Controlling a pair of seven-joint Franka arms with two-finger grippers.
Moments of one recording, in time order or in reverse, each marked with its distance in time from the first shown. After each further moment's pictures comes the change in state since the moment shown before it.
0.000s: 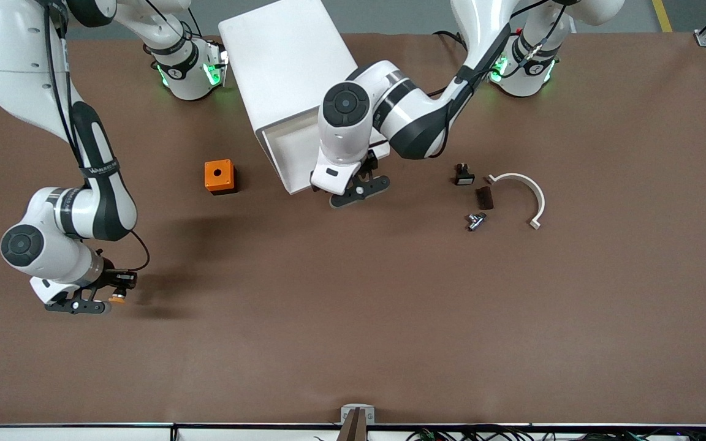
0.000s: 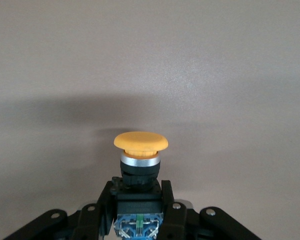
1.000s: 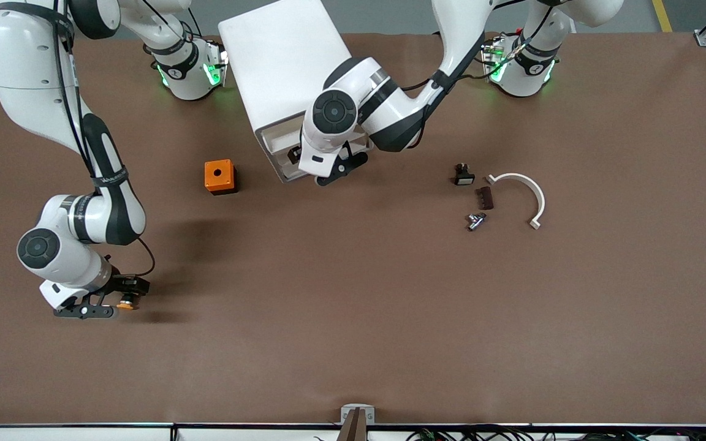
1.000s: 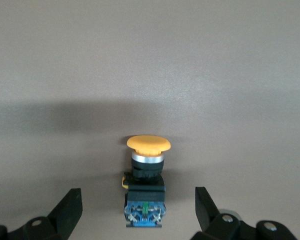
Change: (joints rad) left arm -0.063 0.036 0.000 -0.030 -0.331 -0.001 -0.106; right arm 0.000 0.022 0.006 0.019 -0.034 0.034 -0.006
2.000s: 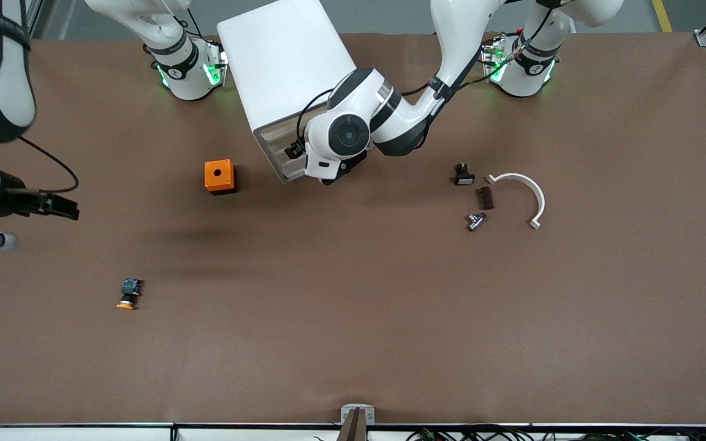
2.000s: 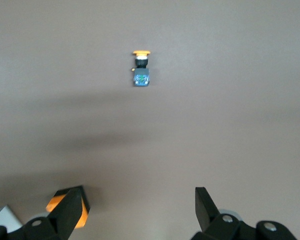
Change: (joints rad) left arm 0.007 0.003 0.007 -0.042 -0.192 0.001 0.004; right arm 0.000 -0.519 0.005 0.072 0.024 -0.746 0.000
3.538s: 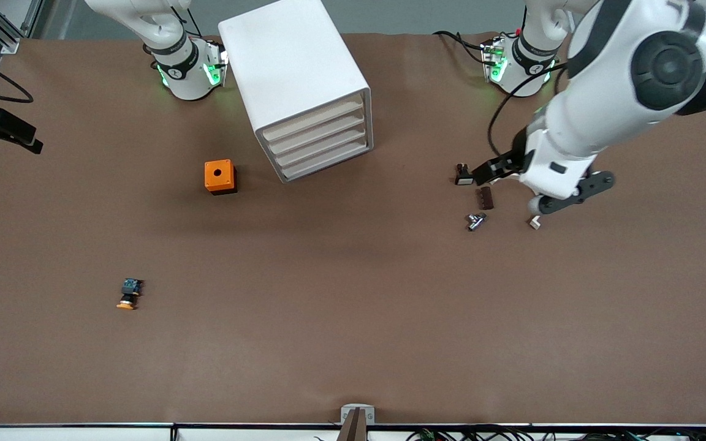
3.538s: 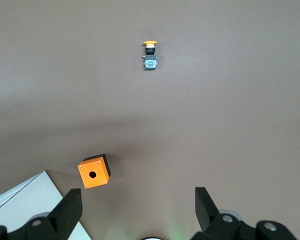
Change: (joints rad) left arm 0.561 -0.428 0.020 0.041 0.491 -0.492 0.628; right arm -0.006 -0.219 0.008 0.029 0.019 -0.184 0.031
